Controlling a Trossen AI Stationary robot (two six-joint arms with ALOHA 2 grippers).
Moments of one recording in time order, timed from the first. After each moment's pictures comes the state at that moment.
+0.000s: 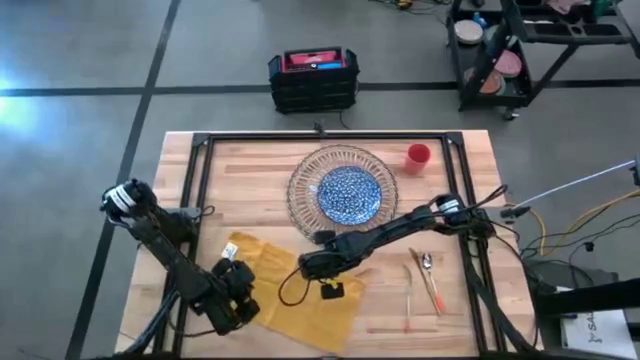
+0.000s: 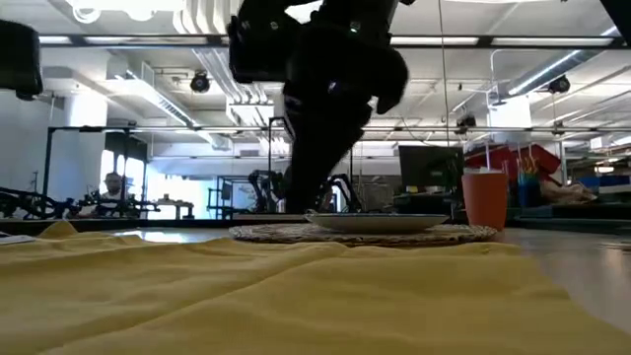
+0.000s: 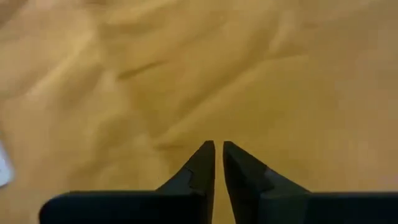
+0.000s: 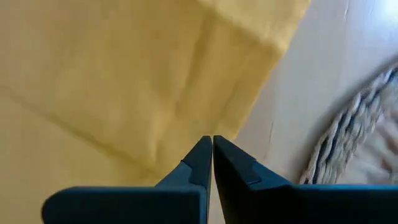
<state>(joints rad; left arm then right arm) -0.91 1.60 0.84 -0.69 -0.45 -1.59 0.26 2.19 1.78 -0.74 0.08 0.06</state>
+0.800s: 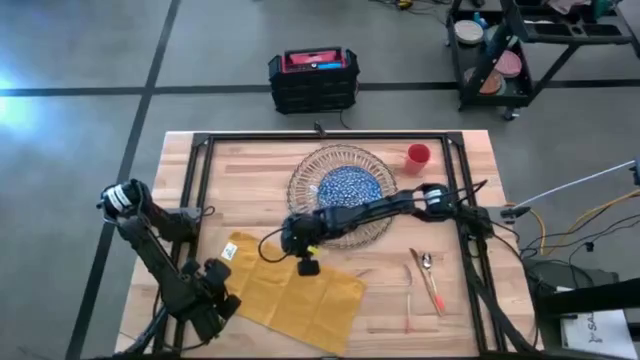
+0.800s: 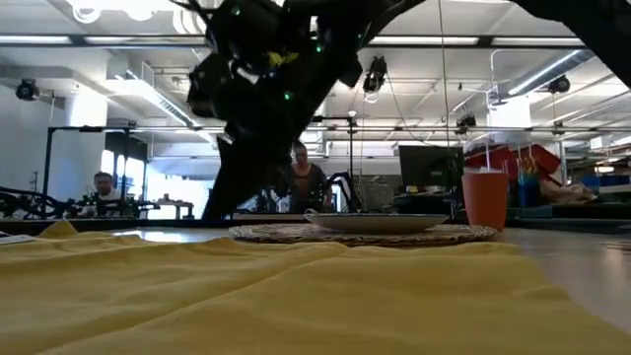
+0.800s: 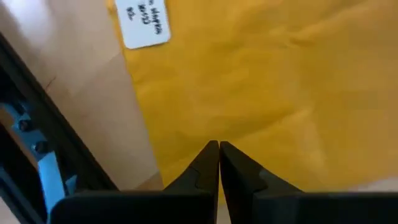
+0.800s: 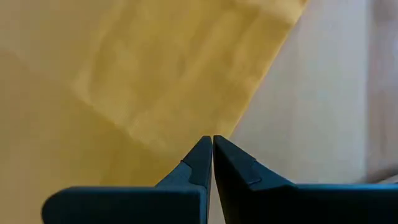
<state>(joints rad) -1.02 1.58 0.97 -1.12 -0.17 -1.95 0.08 2.31 1.79 -0.46 -0.14 -0.05</state>
